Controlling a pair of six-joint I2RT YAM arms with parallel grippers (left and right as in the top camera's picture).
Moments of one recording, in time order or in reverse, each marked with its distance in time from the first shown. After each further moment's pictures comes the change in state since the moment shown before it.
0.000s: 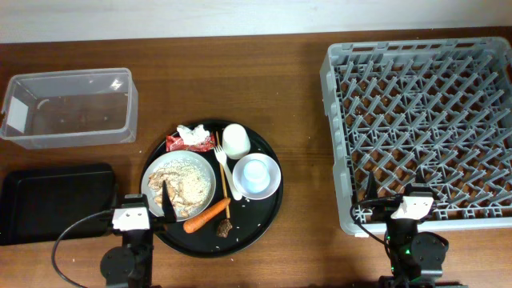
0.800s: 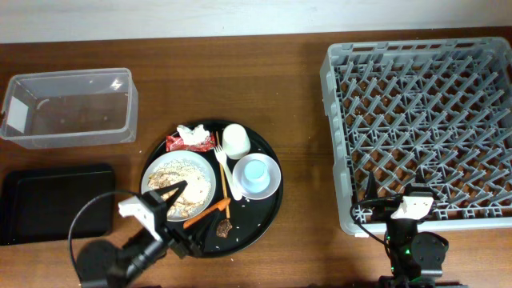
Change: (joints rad) left arm -0.001 0.257 0.372 -0.183 0.851 -0.342; right arm 0.000 0.000 0.000 0.000 0.000 0.000
